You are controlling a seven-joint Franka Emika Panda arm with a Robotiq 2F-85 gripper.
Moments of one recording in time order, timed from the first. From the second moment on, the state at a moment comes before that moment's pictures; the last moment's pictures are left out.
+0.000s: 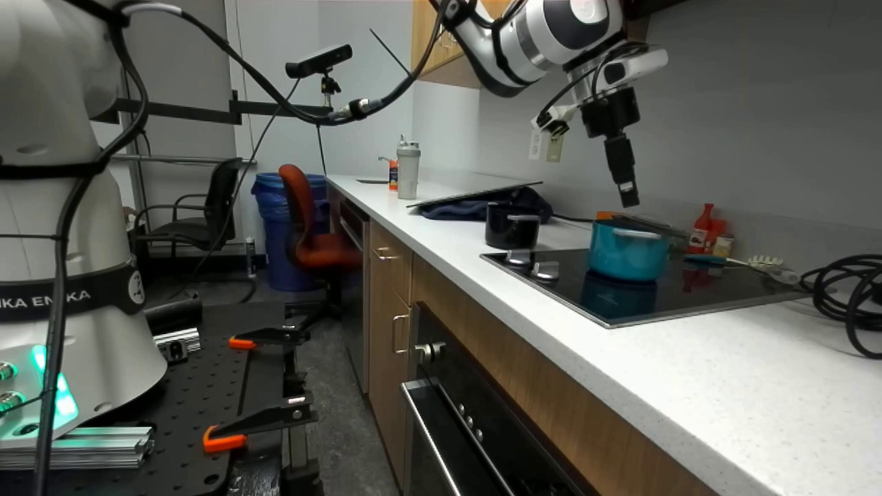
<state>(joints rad) 0.08 0.37 -0.10 -1.81 -0.34 2.51 1.08</state>
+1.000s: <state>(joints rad) 0.13 0.18 -0.06 -2.08 -0.34 2.51 1.07</state>
